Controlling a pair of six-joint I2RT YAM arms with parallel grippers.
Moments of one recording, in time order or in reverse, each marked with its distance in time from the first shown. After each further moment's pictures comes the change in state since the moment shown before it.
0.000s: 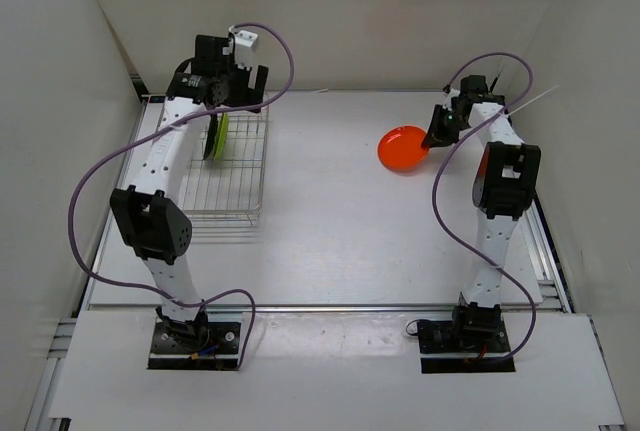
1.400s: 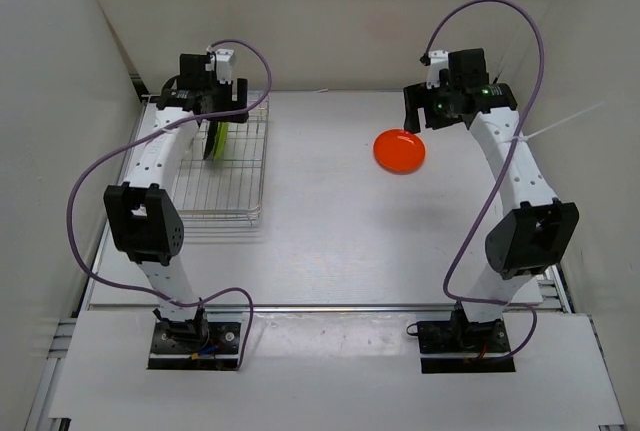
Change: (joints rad) left arm 0.128 -0.037 -0.223 0.136 0.091 -0.100; right arm 0.230 -0.602 -0.200 -0.105 0.235 -0.227
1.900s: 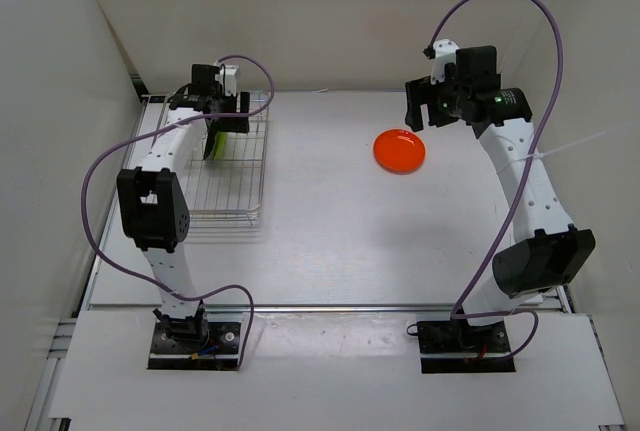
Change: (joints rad) left arm 0.000 0.113 -0.028 0.031 -0.034 -0.014; right arm 0.045 -0.137 0.000 -0.009 0.023 -0.010
